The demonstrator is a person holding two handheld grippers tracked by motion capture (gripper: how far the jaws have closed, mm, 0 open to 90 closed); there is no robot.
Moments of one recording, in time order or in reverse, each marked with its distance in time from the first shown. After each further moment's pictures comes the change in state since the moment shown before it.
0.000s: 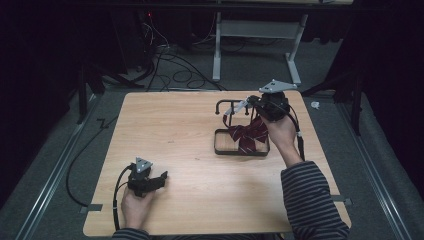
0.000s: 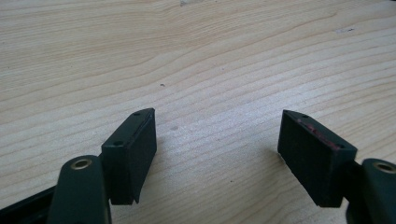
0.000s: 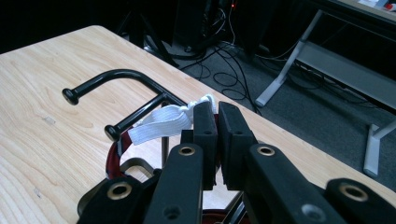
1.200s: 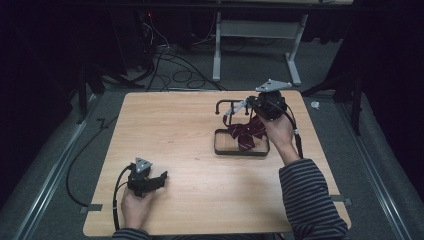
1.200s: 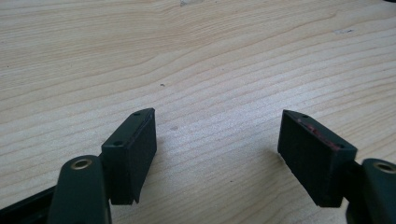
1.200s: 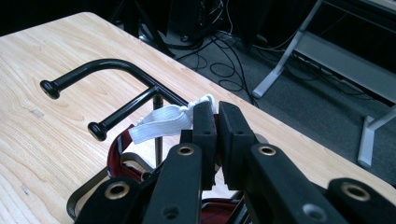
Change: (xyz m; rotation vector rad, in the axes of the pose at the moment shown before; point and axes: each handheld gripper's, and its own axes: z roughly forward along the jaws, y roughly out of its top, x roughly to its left) left arm 0.001 0.000 0.000 0.001 -0.005 -0.005; right arm 0.000 0.000 0.013 0.046 -0.015 -0.010
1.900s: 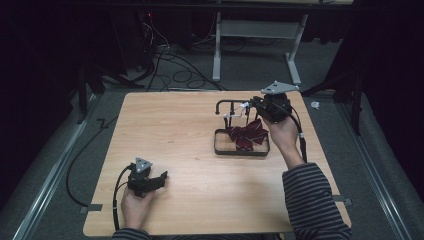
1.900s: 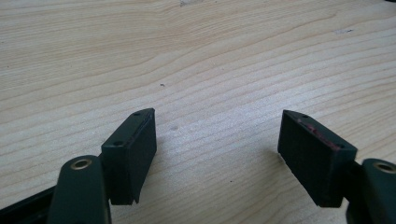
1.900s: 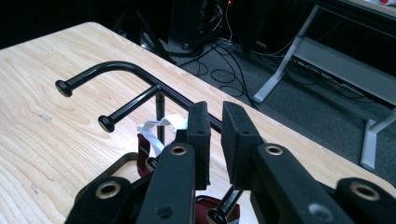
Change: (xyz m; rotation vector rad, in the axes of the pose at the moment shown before) left arm 0.000 0.000 0.000 0.000 0.000 0.001; right arm -0.002 -0.006 -0.015 -0.034 0.004 0.019
